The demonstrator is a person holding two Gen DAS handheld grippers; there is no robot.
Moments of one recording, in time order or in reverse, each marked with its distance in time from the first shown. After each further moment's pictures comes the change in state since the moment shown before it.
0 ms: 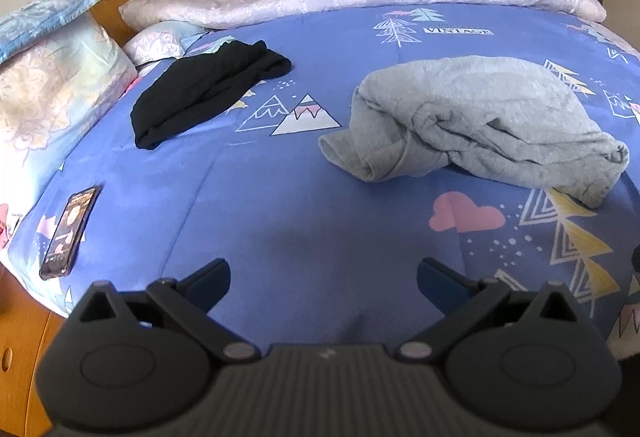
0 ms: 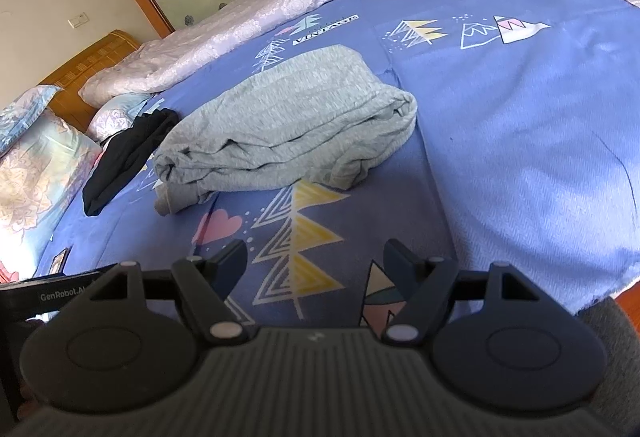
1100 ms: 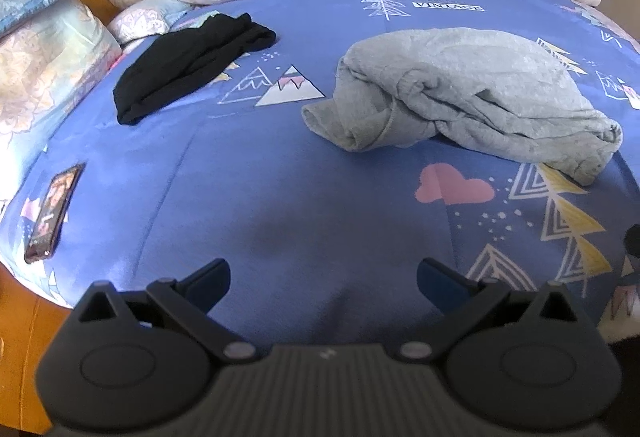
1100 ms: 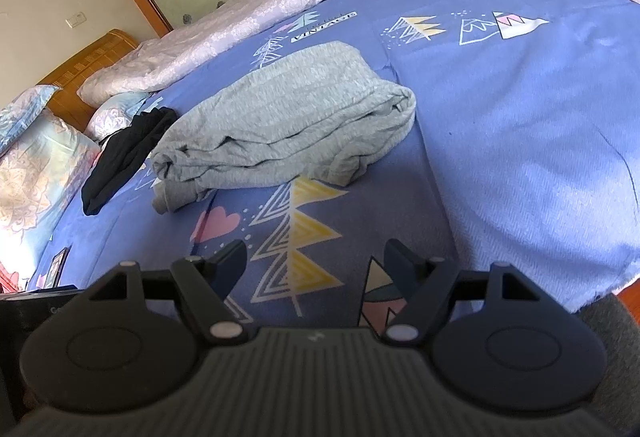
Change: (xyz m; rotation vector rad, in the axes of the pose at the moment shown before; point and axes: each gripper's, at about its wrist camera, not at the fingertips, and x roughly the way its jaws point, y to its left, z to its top) left arm 0.007 -0.004 -0.004 -0.005 0.083 -0.054; right arm 0.001 0.001 -0.003 0.008 0.004 -0.005
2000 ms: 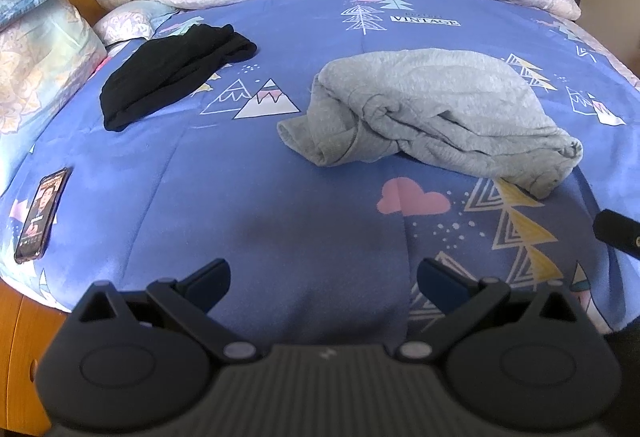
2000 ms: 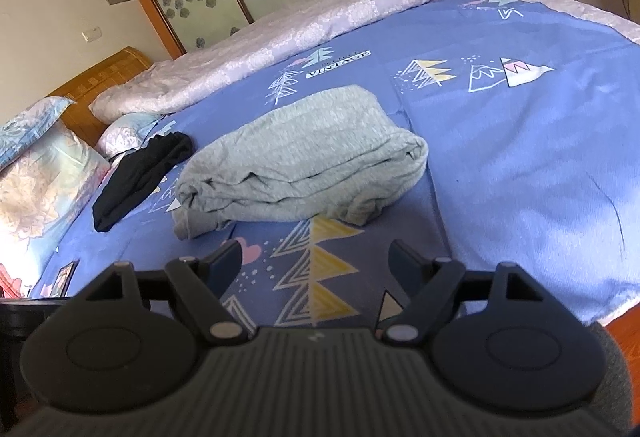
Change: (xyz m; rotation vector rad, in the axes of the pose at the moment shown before) left arm -0.028 -0.005 0.006 -0.011 -0.017 -0.067; right arm -0.018 0.019 0.010 -0.039 -0.087 0.007
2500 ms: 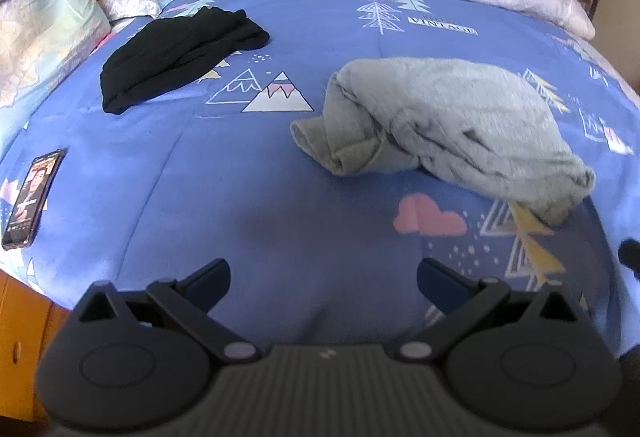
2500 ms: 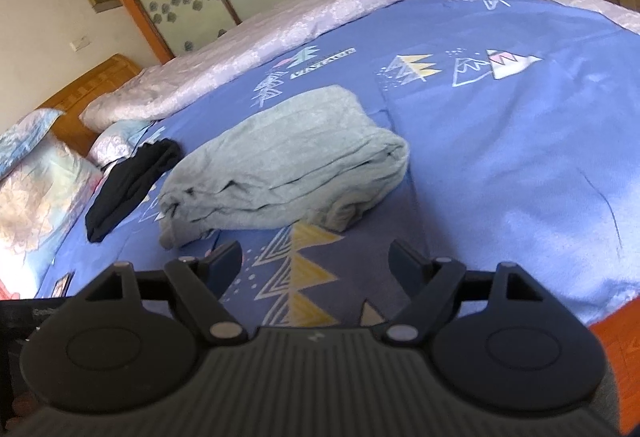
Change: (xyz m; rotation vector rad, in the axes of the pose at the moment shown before) left arm 0.016 0.024 0.019 -0.090 0.031 -0.041; right arm 0.008 -0.021 0.010 0.063 0.000 -0.025
